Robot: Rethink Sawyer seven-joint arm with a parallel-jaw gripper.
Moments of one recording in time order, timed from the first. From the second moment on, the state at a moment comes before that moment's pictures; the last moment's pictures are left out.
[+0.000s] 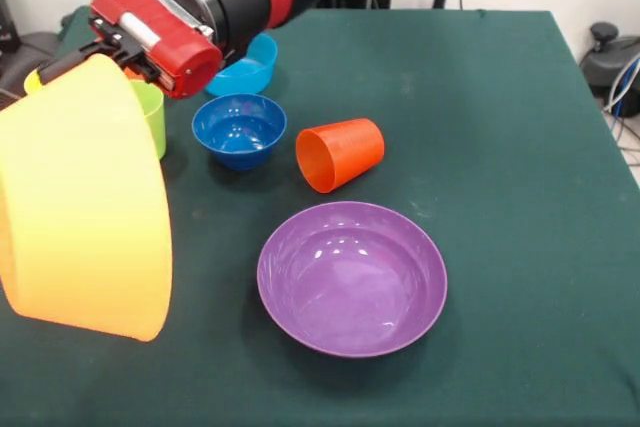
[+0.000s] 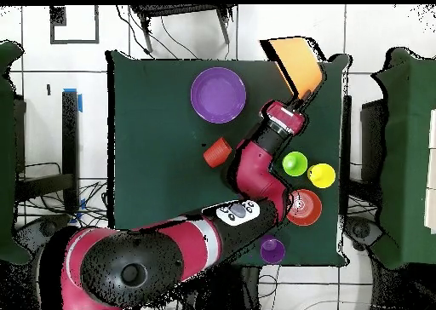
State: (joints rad) arm 0.14 0.06 -0.76 1.55 0.69 -1.10 2.00
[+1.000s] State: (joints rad) arm 0.26 0.22 -0.80 1.60 0.91 -1.17 2.00
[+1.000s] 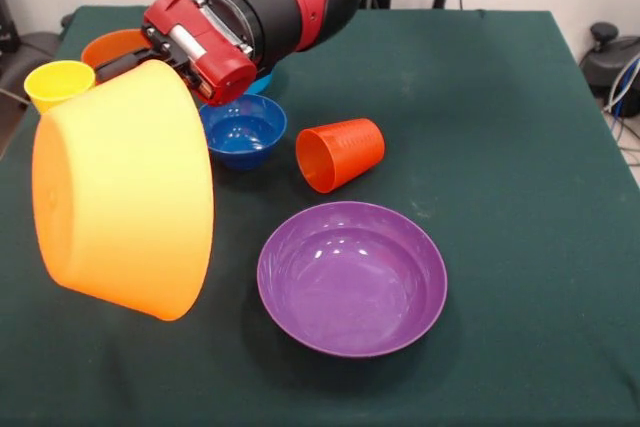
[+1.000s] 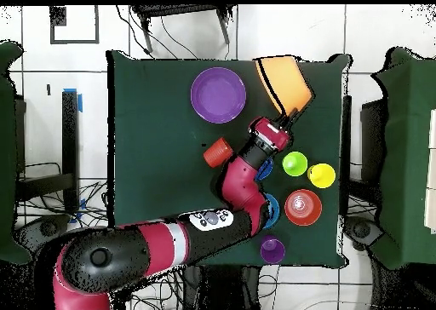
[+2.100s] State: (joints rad) arm 0.29 0.25 -0.81 1.67 0.93 -1.17 2.00
